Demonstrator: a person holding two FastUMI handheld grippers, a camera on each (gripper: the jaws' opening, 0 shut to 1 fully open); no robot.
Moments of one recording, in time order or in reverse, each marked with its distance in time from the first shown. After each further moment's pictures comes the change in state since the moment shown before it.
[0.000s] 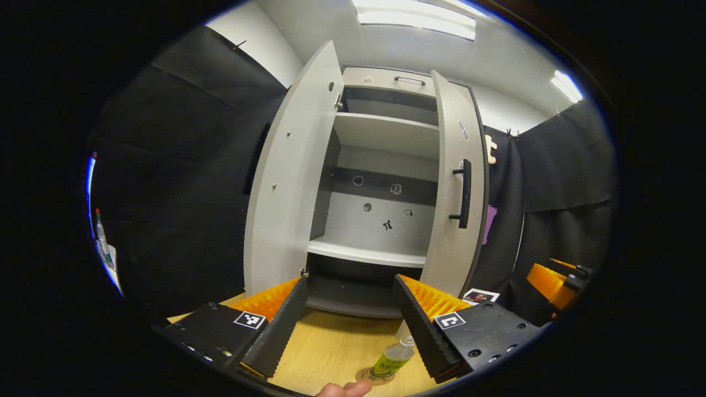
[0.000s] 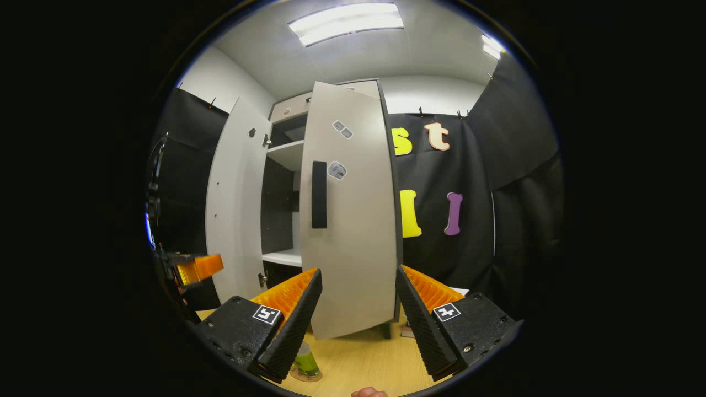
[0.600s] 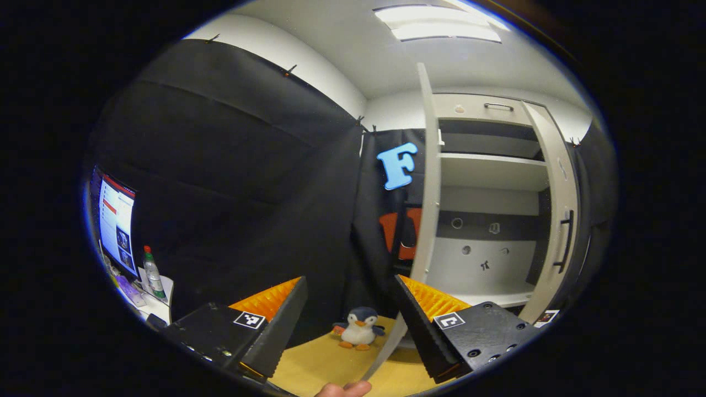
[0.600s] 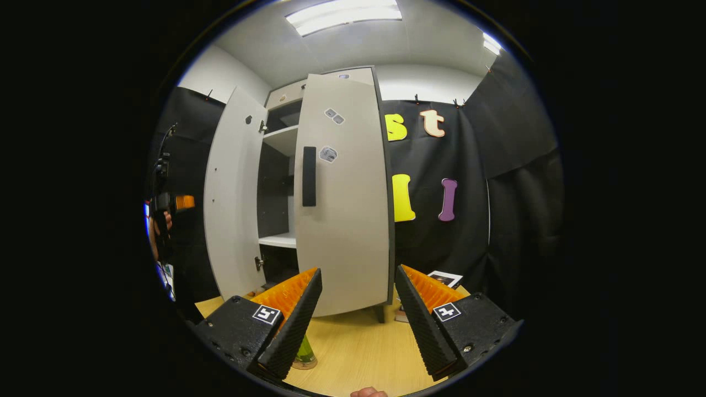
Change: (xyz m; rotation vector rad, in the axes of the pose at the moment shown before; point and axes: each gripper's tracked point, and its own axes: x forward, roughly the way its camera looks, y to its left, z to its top) left arm 0.036 0.210 0.118 0.064 -0.184 0.410; right arm -0.013 -0.014 -0.021 -0.026 0.073 -0.035
